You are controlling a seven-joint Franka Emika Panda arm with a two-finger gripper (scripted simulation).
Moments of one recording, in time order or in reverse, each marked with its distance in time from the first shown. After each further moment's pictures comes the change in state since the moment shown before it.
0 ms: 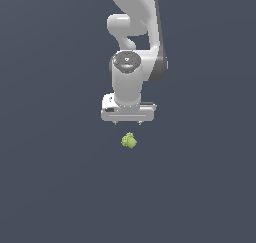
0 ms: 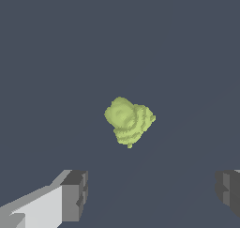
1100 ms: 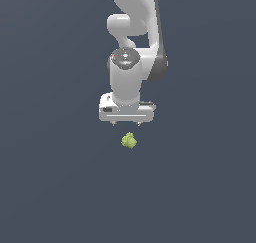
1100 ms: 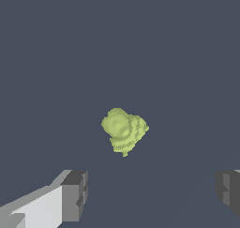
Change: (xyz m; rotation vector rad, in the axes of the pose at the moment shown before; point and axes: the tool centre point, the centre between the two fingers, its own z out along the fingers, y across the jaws) arm 0.012 0.005 -0.012 -0.008 0.030 0.001
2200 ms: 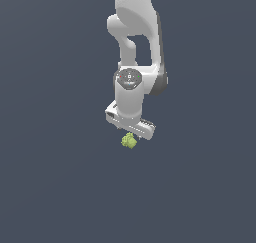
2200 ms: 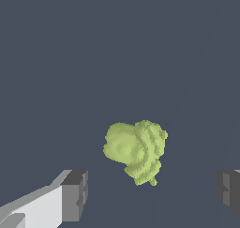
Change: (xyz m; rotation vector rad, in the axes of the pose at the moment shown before) arm 0.010 -0.012 0.054 0.010 0.009 0.477
